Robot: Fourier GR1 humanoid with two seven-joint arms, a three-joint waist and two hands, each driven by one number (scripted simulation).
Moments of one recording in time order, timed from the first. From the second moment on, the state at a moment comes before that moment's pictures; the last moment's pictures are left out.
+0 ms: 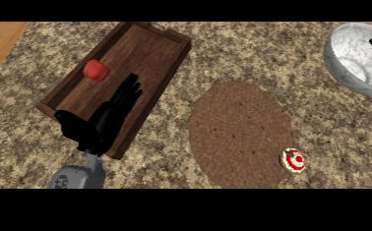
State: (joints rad) left arm -0.11 0.04 -0.11 -1.57 0.16 -0.10 0.17; right arm -0.60 -0.64 -0.28 -1.48 0.78 0.29 0.34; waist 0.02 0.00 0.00
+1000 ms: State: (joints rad) left arm -0.13 0.03 -0.13 -1.57 0.16 -0.13 0.17; right arm -0.90 -0.72 -0.33 -0.45 0.96 -0.07 0.03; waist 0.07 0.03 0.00
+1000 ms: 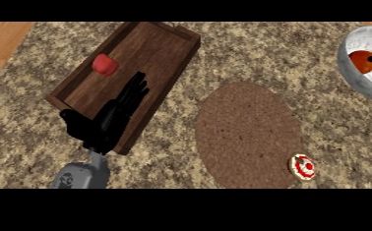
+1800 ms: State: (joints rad) left arm -0.10 0.05 -0.08 -1.57 0.16 -0.11 0.16; right arm -0.88 -0.70 -0.76 -0.47 0.45 -0.03 -0.46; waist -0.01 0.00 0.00
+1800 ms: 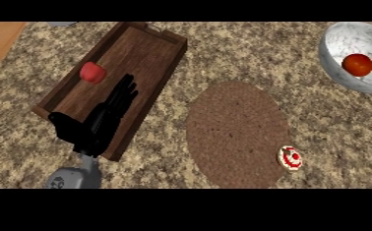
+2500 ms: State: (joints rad) left arm -0.04 0.07 -0.03 -1.61 0.17 -0.08 0.18; right arm -0.40 -0.59 -0.91 -0.90 0.16 0.37 -0.65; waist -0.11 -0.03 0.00
